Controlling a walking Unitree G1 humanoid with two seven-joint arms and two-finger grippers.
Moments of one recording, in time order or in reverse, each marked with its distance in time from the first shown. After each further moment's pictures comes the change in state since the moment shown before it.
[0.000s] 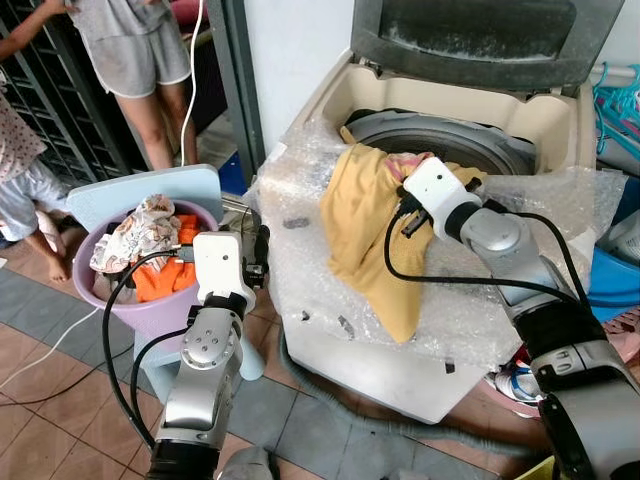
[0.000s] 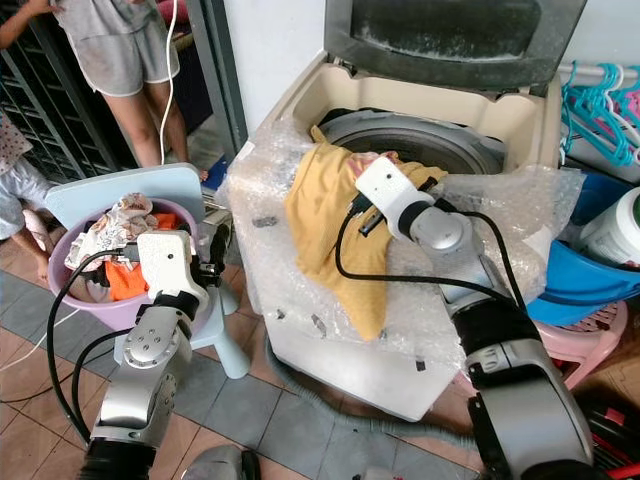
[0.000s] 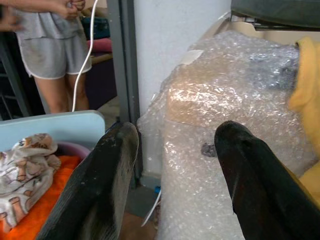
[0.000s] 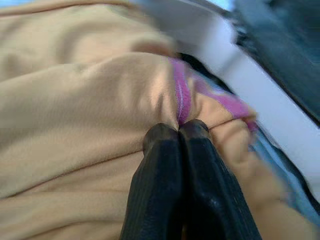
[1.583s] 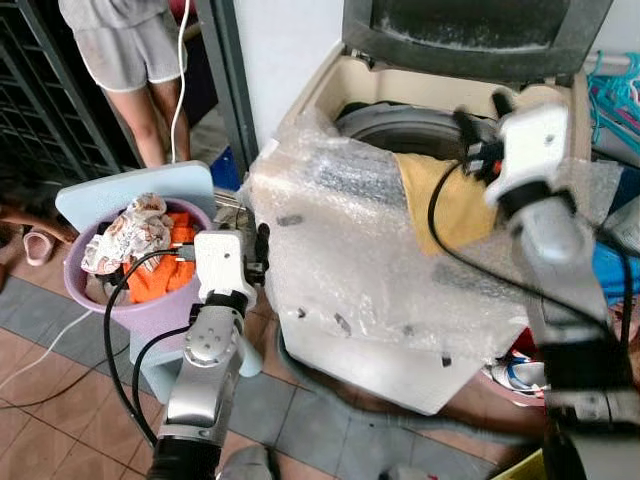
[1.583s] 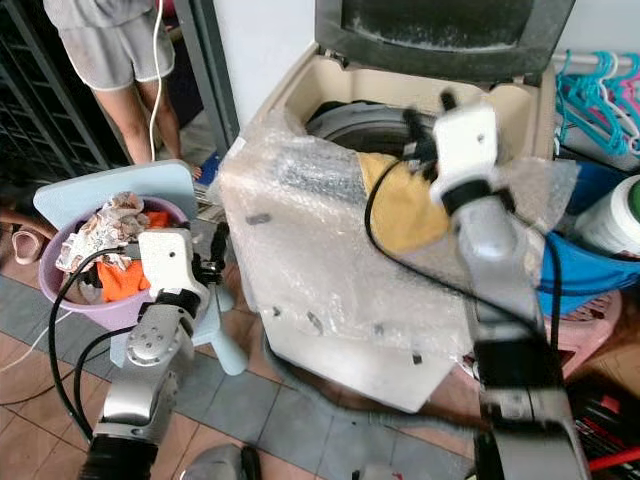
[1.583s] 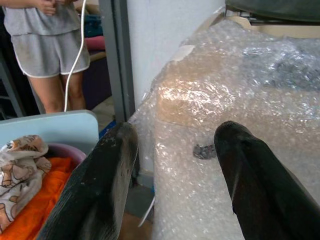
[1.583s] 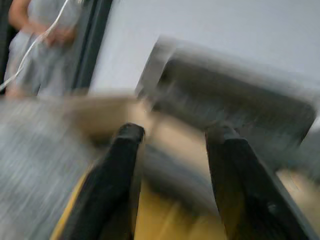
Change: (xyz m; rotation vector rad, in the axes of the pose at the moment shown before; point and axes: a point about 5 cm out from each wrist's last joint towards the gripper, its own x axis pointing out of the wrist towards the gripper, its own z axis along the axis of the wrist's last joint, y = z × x) left arm 0.003 0.001 0.001 0.009 -0.010 0.019; right arm -0.058 0.008 0.010 0.220 -0.315 -0.190
